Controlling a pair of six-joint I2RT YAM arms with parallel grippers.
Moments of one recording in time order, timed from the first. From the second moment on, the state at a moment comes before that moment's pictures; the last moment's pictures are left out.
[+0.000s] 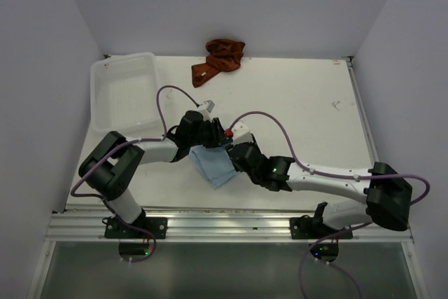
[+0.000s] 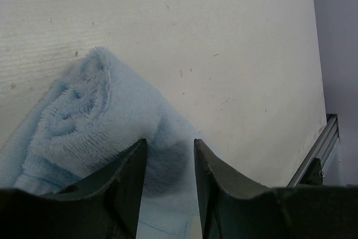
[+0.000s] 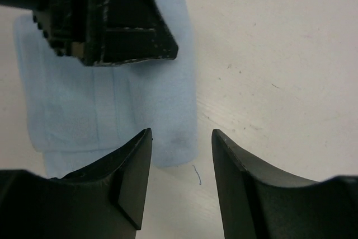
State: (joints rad) left arm -0.60 1.67 0.72 0.40 0.28 -0.72; right arm 1.16 1.36 0.81 -0.21 0.68 0.30
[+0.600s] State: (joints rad) left arm -0.60 1.65 0.71 0.40 0.28 -0.72; right arm 0.74 1.33 0.55 0.08 0.08 0.62
